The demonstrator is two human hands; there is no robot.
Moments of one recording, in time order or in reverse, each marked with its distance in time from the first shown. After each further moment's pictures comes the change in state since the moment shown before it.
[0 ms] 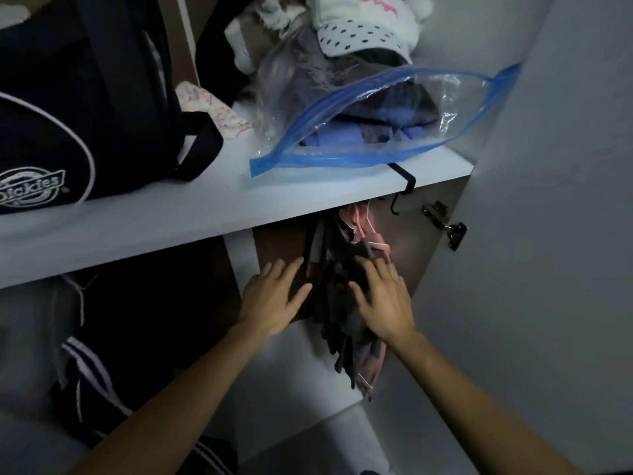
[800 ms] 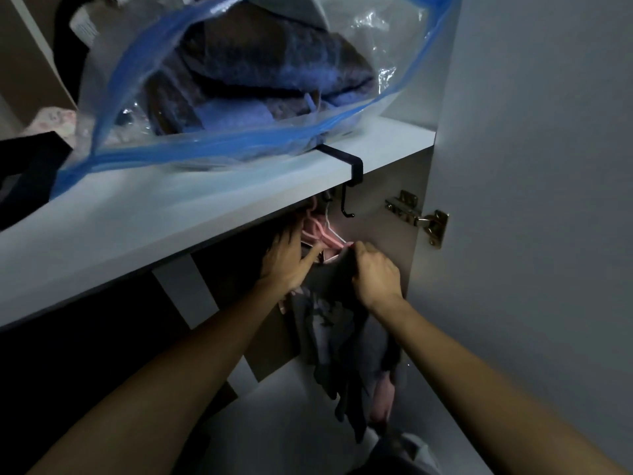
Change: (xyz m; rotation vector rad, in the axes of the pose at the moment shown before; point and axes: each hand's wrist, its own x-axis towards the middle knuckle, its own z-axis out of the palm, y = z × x) left_hand 0.222 0.046 0.106 -0.168 -0.002 0.061; right_hand 0.105 0.085 0.049 -0.060 0.007 0.237
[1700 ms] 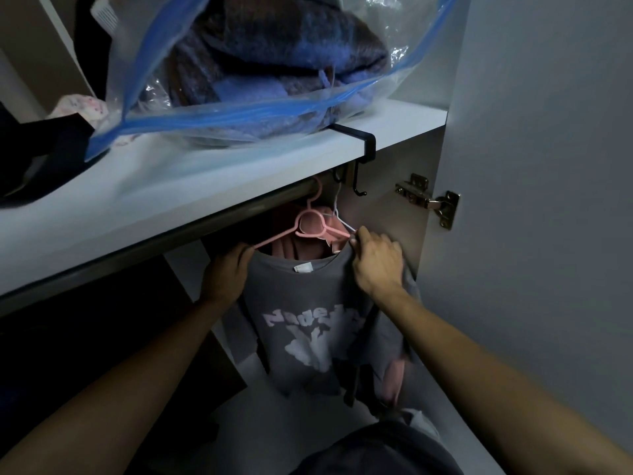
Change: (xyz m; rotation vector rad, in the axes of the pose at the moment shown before) left_hand -0.069 -0.127 -0.032 -0.101 0.295 -0.010; right_hand 0.003 -0.009 0.027 -0.023 0.211 0.016
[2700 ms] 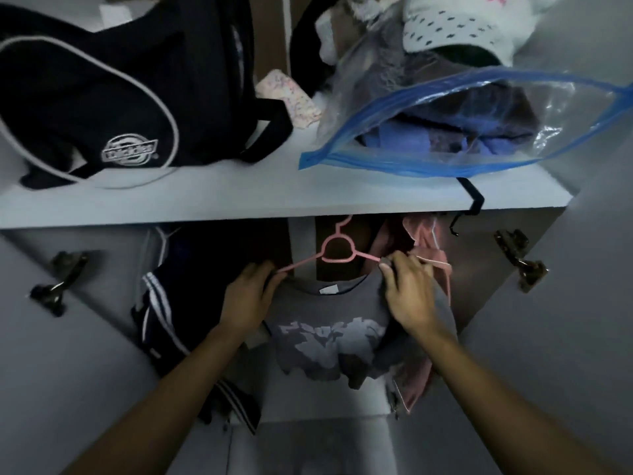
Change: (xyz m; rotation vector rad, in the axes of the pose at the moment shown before) left_hand -0.194 0.076 -0.156 0.196 0.132 -0.308; right_hand -0.058 -0.057 -0.069 0.350 -0.178 -0.397
